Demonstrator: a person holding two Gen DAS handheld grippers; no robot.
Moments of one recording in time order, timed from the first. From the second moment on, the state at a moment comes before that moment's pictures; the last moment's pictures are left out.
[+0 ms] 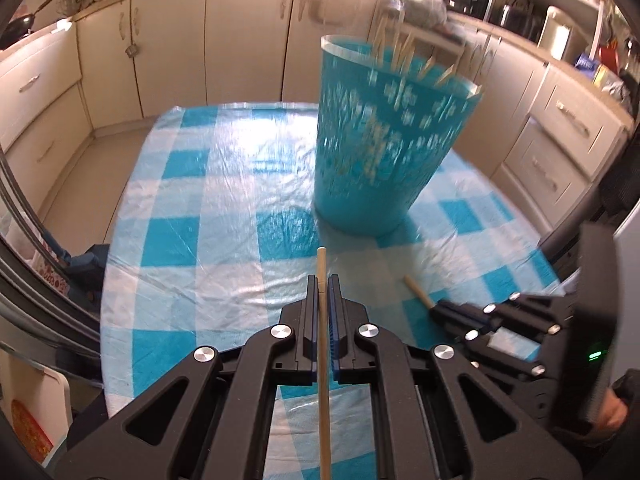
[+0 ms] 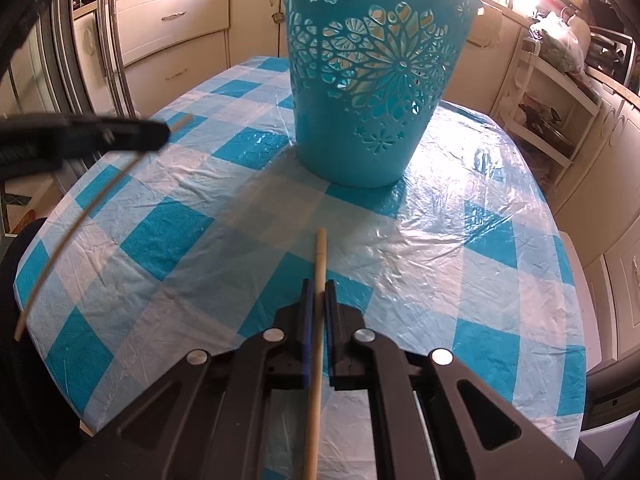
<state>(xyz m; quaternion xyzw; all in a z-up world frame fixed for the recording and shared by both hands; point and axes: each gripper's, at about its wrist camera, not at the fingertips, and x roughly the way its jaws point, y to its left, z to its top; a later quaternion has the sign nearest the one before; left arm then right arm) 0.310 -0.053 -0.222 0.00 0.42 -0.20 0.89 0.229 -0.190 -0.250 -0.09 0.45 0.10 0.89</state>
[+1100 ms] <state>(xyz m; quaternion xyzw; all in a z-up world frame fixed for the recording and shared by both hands) 0.377 -0.119 -0.024 -0.11 0.08 -0.17 0.98 0.235 -0.229 -0.258 0.09 0.44 0.15 0.88</state>
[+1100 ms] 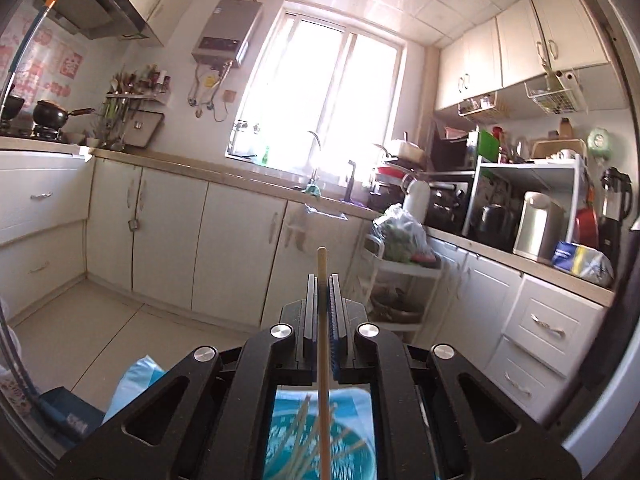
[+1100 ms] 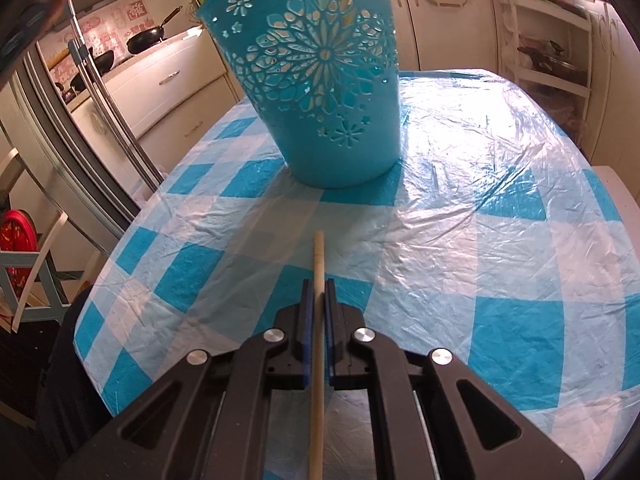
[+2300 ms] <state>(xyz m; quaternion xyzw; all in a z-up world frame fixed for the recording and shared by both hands) 0.365 -0.059 -0.126 -0.07 0.20 -0.12 0.97 0.235 -0.231 -0.258 0.09 0.44 0.15 0.88</state>
